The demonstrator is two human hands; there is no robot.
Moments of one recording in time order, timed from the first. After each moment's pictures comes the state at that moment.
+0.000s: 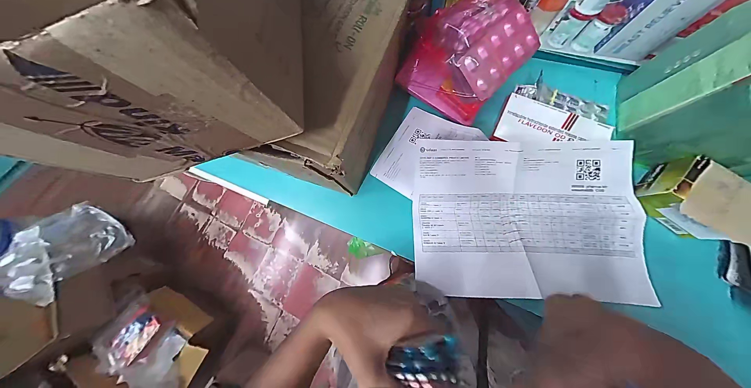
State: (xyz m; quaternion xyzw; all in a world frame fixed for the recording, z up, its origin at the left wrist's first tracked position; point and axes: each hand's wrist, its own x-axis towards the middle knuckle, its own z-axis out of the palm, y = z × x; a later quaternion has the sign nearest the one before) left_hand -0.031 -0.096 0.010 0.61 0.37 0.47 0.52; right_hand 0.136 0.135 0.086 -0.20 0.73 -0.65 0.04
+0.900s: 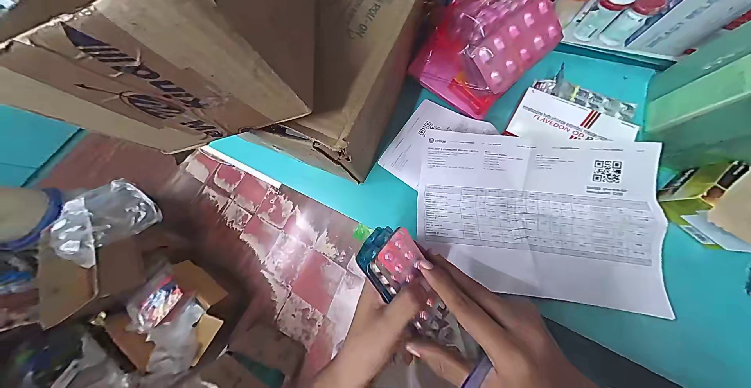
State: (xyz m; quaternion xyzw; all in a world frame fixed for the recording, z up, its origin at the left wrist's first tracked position) left_hand 0.055 -0.097 0.033 0.04 0.52 0.79 0.33; right_hand 0.136 0.056 0.050 -0.01 0.91 -0.38 -0.15
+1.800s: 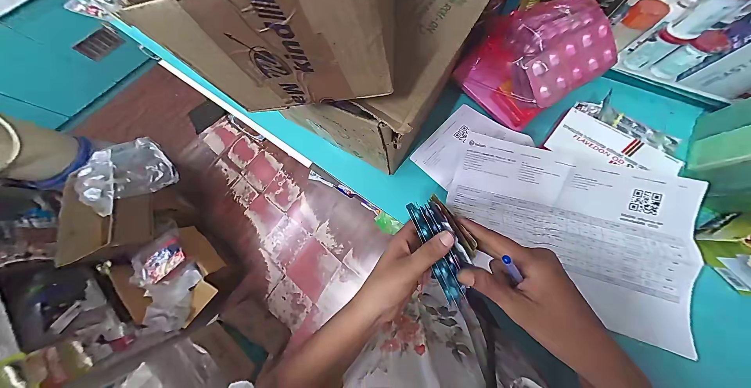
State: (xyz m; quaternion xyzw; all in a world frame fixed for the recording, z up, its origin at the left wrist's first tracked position) left_hand 0.016 -0.088 0.023 0.03 0.43 0.78 0.45; right_hand 0.101 0.090 0.045 0.04 0.84 -0.55 -0.04
